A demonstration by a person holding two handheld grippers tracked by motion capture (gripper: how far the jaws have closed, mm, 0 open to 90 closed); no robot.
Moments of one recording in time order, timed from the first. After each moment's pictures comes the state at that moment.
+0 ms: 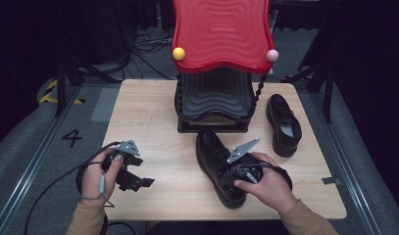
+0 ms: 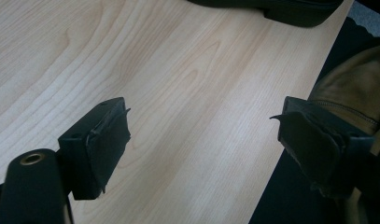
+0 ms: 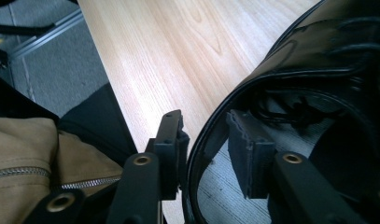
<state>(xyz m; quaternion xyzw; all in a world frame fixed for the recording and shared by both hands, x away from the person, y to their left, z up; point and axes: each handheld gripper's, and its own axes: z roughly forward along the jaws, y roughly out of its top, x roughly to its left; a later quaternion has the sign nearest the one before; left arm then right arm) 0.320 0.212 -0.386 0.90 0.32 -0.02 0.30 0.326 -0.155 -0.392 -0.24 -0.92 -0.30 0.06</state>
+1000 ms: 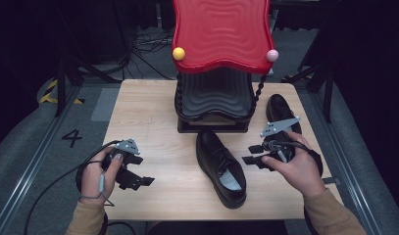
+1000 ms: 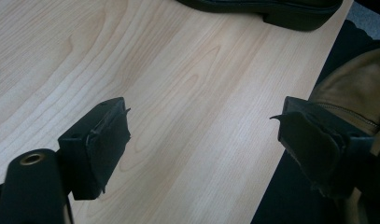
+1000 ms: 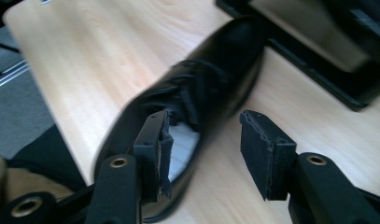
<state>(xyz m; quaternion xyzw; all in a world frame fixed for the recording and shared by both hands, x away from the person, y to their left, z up) 0.321 0.213 -0.383 0.90 0.32 -0.01 0.30 0.358 -0.221 -0.345 -0.31 -0.89 -0.33 -0.04</state>
